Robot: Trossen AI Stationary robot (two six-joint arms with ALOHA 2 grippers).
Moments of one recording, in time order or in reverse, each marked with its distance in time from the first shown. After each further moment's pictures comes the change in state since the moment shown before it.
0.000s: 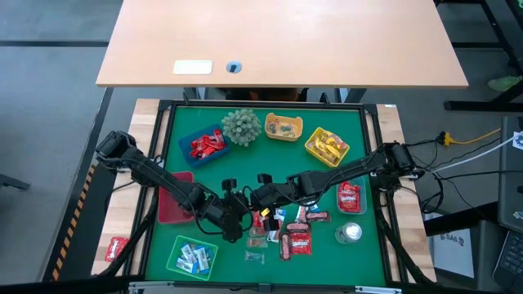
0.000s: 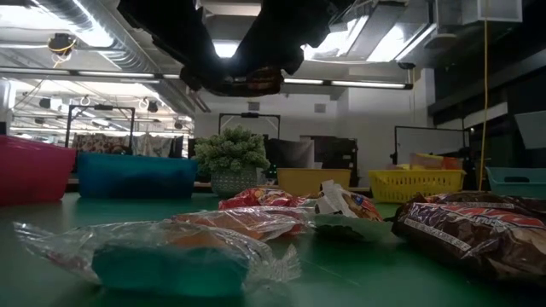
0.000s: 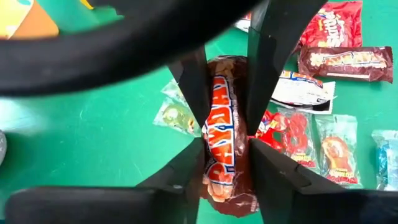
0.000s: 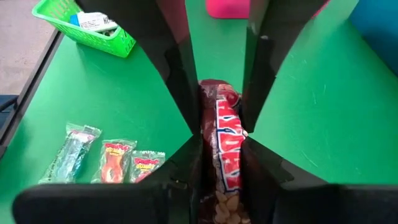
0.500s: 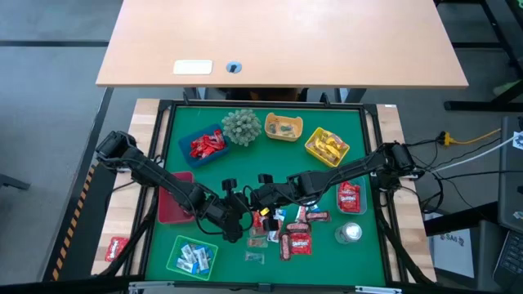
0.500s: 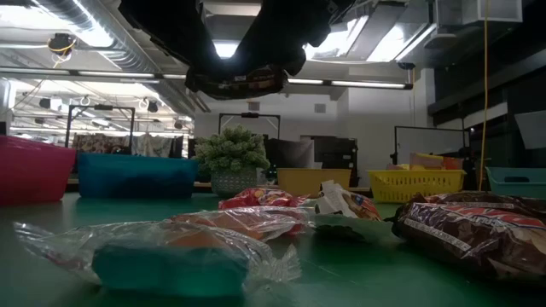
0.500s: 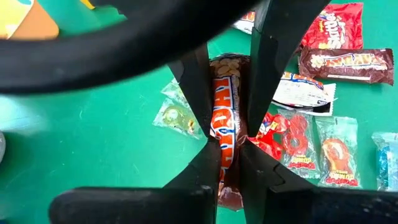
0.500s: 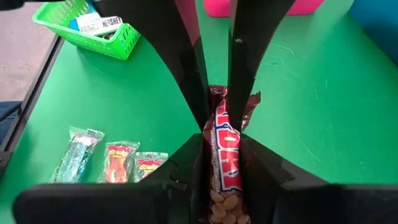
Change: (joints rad) left arm 0.001 0.000 -0.001 0.009 -0.001 -0.002; right arm 0.000 0.000 0.000 -0.005 0.000 0.038
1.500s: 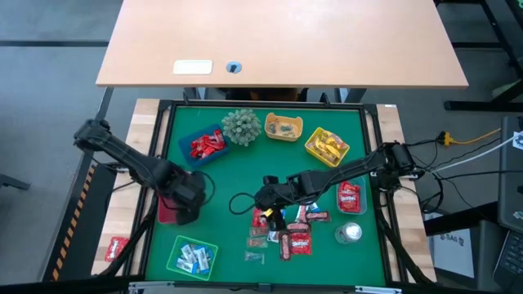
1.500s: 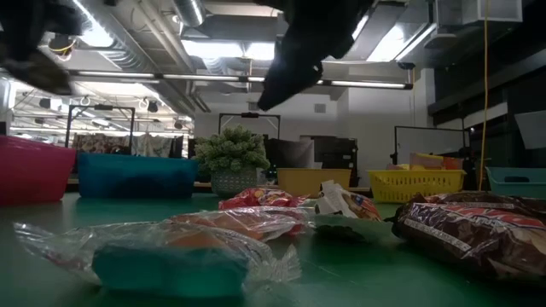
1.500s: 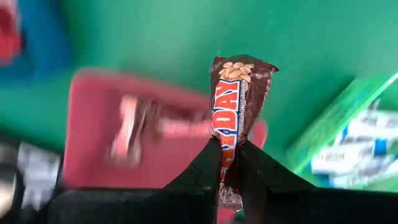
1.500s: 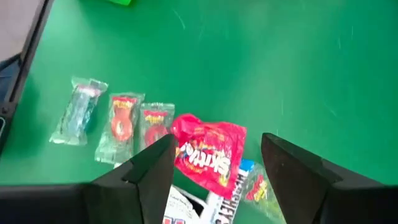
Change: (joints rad) left arm -0.006 -0.334 0.000 -0.829 0.480 -0.463; right arm -0.013 0.000 0.002 -0.155 -0.053 -0.002
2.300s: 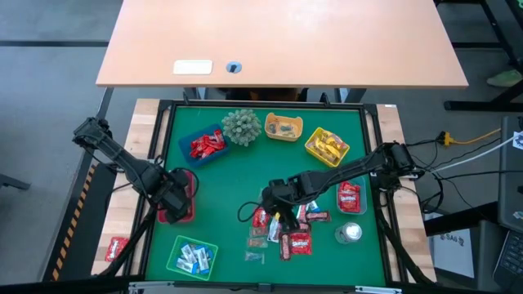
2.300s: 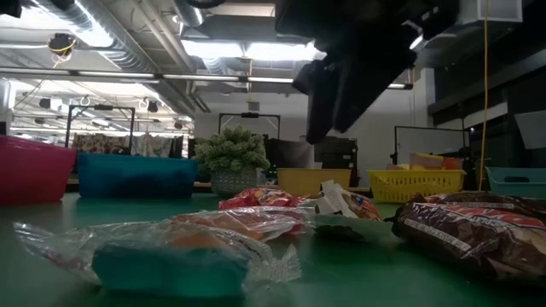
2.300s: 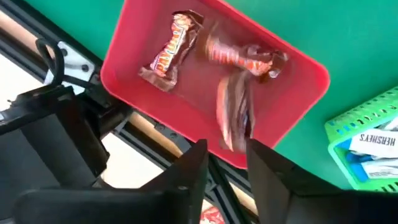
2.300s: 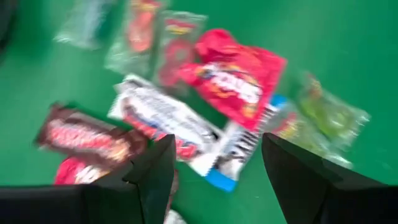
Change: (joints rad) left arm -0.115 -0.028 0.000 -0.223 0.053 -0.376; right arm 0.000 0.008 -0.017 -0.193 -0.119 -0.154
